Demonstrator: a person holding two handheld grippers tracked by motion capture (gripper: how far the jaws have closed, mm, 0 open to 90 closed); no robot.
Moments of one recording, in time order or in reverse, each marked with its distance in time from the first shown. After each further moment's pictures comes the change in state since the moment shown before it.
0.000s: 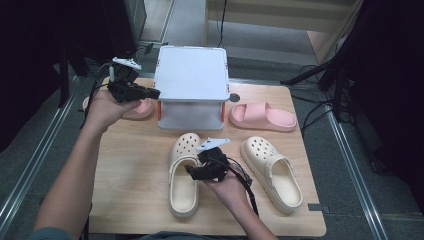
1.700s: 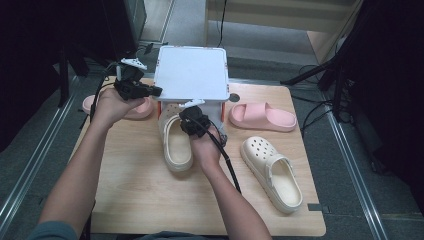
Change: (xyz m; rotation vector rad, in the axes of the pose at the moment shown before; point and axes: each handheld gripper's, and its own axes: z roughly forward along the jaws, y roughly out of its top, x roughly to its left) left arm 0.012 0.001 0.021 -0.010 0.039 0.025; right arm -0.035 0.101 0.068 -0.063 -0.318 0.036
